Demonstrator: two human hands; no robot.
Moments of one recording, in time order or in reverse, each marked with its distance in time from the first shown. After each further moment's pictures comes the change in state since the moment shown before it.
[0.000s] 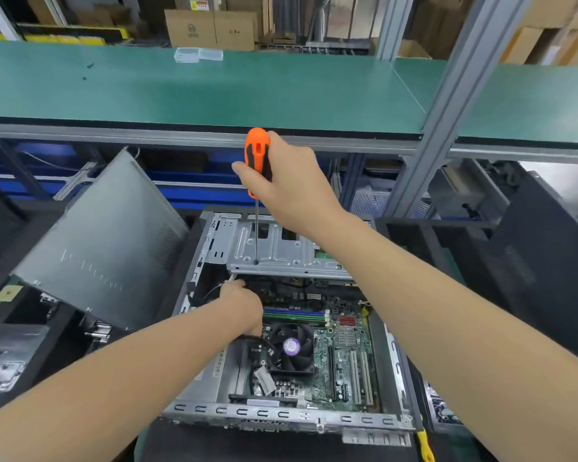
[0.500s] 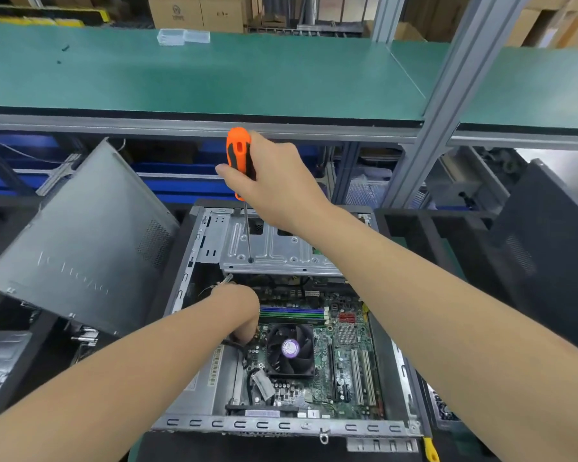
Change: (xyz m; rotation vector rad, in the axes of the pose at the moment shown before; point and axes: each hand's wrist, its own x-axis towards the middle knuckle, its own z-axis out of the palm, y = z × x) left_hand 0.018 -0.005 -0.007 -0.102 -0.212 0.037; right_hand 0.011 0.009 0.020 -0.039 -0.103 0.047
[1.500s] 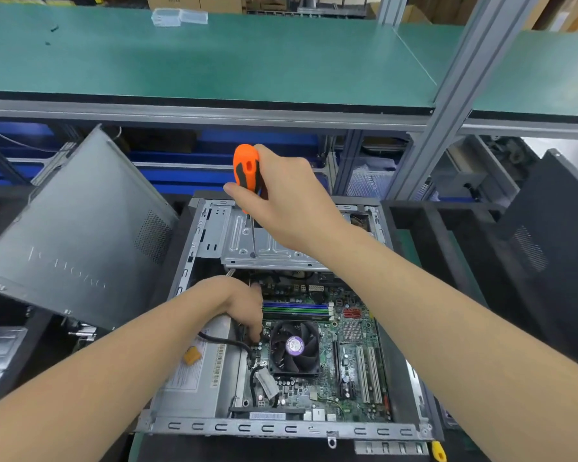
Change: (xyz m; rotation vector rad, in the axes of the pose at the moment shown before) left_hand 0.004 -0.023 0.006 -0.483 0.095 0.267; right_hand -0.022 0.013 0.012 -0.047 -0.049 -0.024
